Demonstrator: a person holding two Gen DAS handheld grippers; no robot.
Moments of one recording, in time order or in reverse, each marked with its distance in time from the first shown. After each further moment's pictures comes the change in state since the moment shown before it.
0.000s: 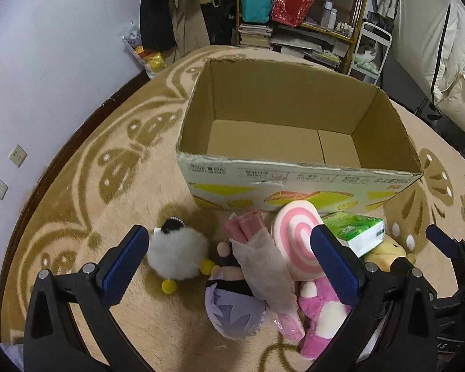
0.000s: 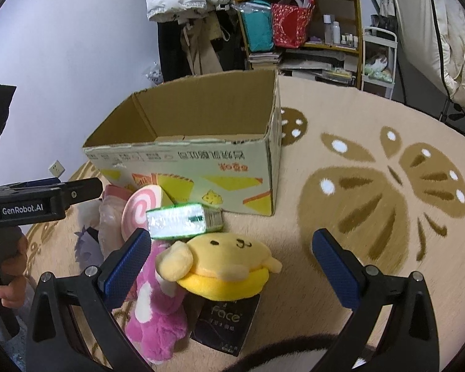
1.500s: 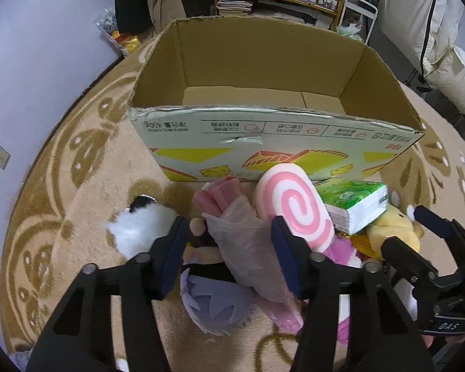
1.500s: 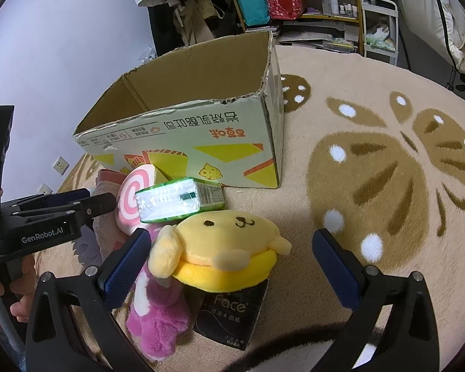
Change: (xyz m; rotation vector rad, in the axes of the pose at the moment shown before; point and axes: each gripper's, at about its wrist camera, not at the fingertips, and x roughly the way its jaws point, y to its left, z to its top) left arm 0.029 -0.016 -0.017 0.066 0.101 -0.064; right arm 0.022 -0.009 -0.008 0.071 0.105 0.046
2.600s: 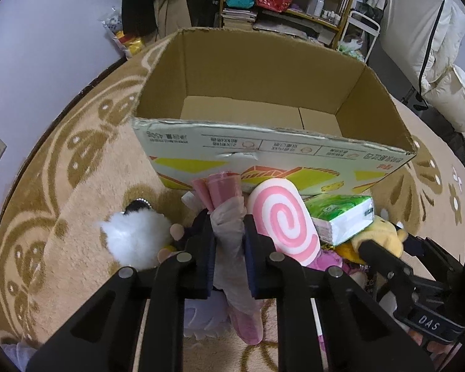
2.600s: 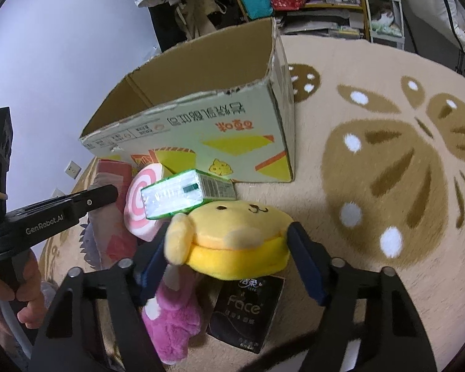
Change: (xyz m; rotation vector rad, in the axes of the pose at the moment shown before) left arm -0.005 0.003 0.003 -0.057 -0.043 -0.037; right arm 0.008 -0.006 -0.002 0.040 0.010 0.074
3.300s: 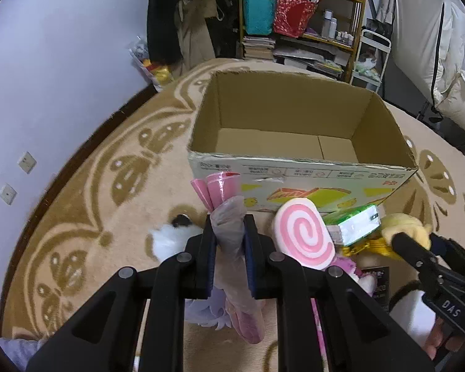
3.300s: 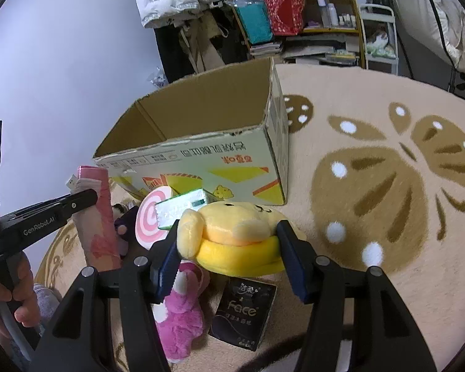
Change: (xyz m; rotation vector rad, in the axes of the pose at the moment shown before) left arm -0.043 0.004 -0.005 0.008 -0.133 0.138; right arm -0.029 0.007 0.002 -0.017 -0.108 -0.017
